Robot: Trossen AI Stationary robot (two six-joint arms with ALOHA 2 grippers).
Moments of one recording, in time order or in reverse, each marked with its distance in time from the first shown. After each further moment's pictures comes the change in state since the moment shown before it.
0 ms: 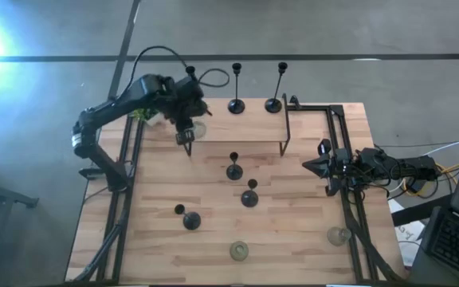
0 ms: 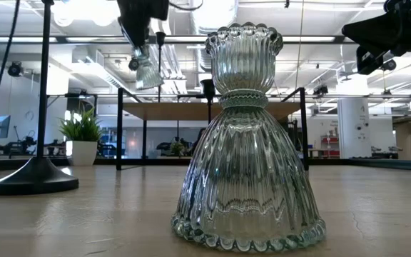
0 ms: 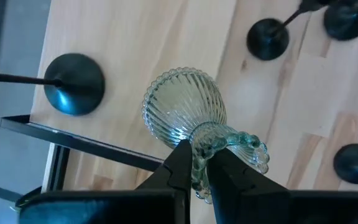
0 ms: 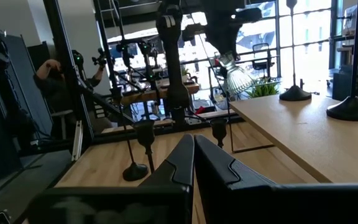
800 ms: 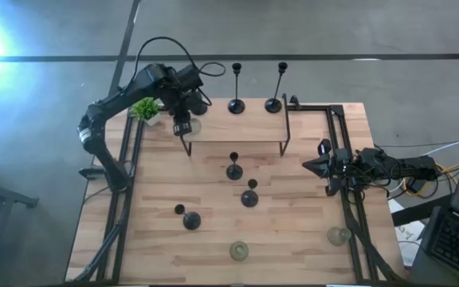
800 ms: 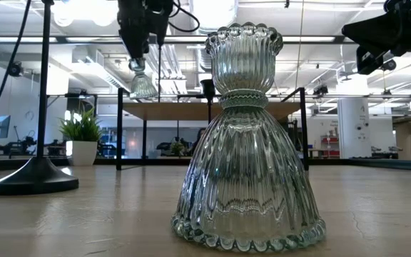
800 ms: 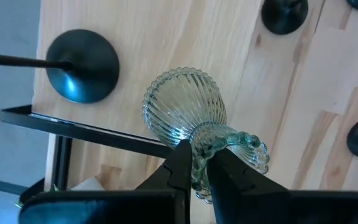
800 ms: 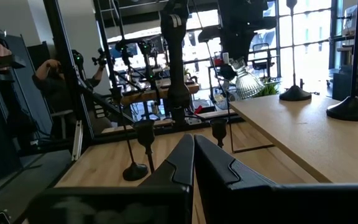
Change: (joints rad) left arm 0.133 0.074 0.039 -0.064 0.063 0.154; right arm 0.000 0.001 0.000 0.000 0.000 0.000
